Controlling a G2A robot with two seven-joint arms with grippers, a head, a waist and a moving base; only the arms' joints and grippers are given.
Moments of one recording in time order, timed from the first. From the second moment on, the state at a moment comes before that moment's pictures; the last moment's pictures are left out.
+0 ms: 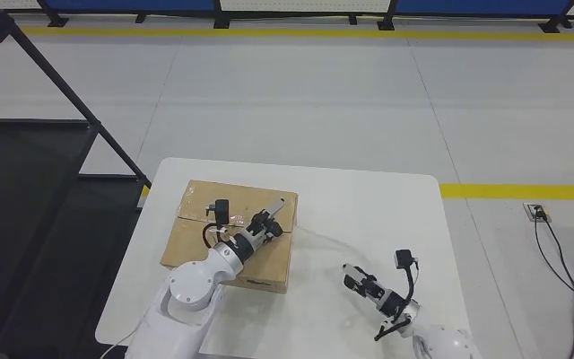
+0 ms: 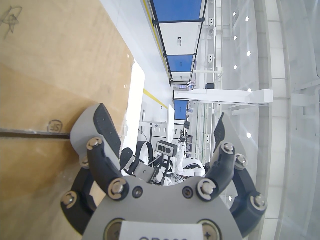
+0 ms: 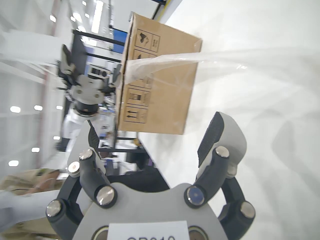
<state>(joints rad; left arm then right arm) 1.05 -1.32 -1.24 -1.56 -0.13 0.10 -0.43 -1.34 -1.41 1.54 -1.44 0.01 -0.41 0.77</state>
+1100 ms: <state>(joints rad) 1.07 -1.31 -1.28 -1.60 -0.15 0.11 -0.45 -1.06 -1.50 1.29 -0.96 0.50 -0.63 0.48</state>
